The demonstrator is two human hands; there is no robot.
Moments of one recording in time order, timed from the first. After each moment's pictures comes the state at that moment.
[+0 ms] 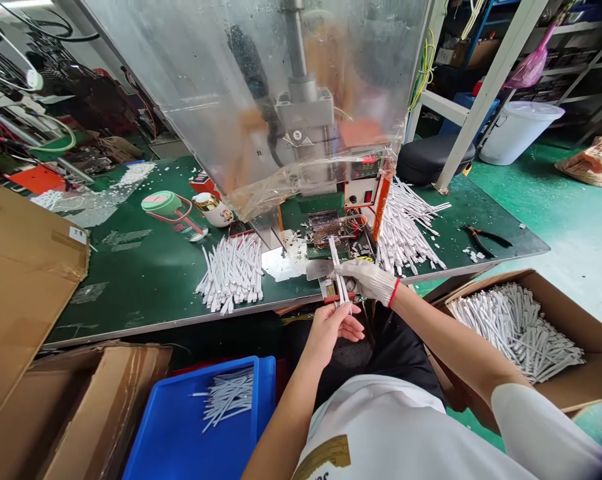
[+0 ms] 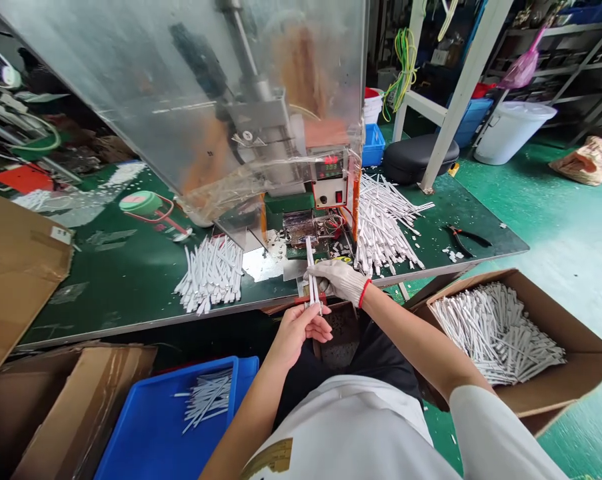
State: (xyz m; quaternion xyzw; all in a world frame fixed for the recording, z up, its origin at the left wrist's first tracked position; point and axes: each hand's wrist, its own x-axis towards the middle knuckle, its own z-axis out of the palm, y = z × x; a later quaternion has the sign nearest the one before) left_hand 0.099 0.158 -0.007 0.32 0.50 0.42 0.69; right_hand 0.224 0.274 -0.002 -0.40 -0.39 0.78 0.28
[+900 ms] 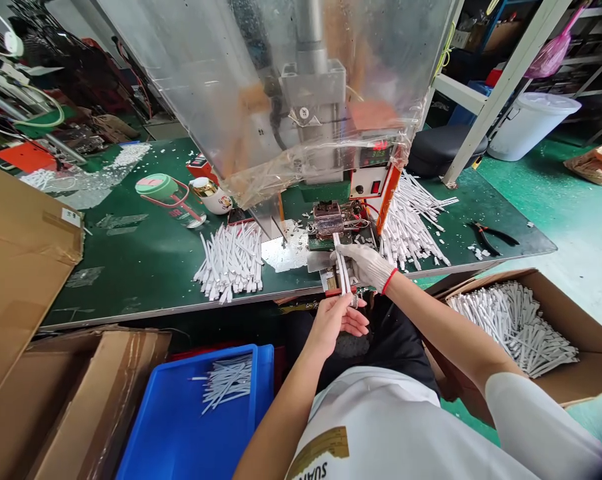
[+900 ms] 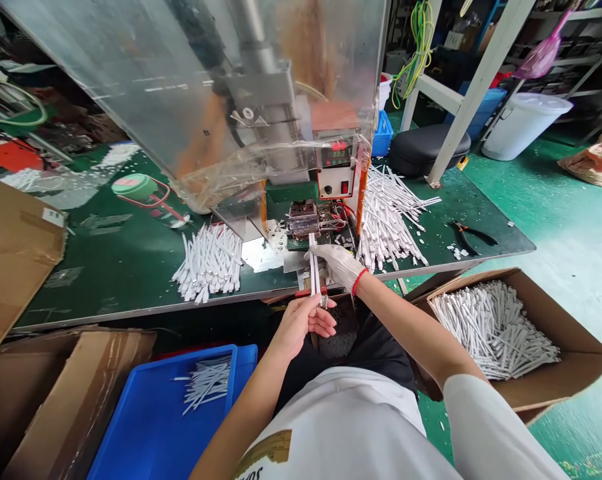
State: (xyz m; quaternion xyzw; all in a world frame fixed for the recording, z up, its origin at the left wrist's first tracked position) left_hand 0.104 0.163 -0.003 0.30 0.51 0.40 0.70; right_hand 0.210 0.297 -0.016 -0.42 -0.35 0.77 0.33
